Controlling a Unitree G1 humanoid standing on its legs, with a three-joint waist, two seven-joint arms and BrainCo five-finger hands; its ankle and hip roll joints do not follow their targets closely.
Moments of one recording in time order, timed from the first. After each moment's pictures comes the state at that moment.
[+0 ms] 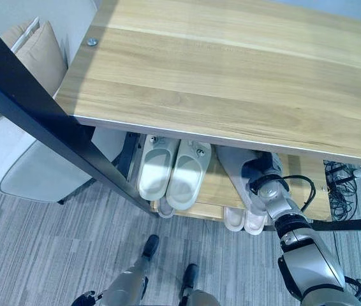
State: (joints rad) left arm 0.03 0.29 -0.31 1.33 0.10 -0.17 0.09; right arm -0.63 -0.56 0.31 0.93 -0.10 -0.14 -0.37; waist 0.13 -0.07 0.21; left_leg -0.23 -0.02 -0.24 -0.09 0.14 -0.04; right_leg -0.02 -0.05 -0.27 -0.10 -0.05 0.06
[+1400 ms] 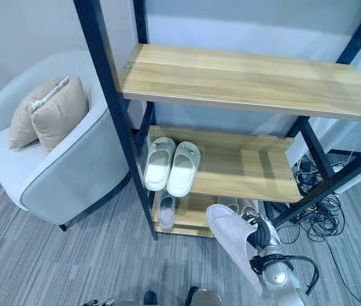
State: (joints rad) left arm 0.05 0.22 -0.19 1.38 0.10 -0.16 0.08; right arm 0.17 -0.41 0.10 0.35 -0.29 -0.20 -0.24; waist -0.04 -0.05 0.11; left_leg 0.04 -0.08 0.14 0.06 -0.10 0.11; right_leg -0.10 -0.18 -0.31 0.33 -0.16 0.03
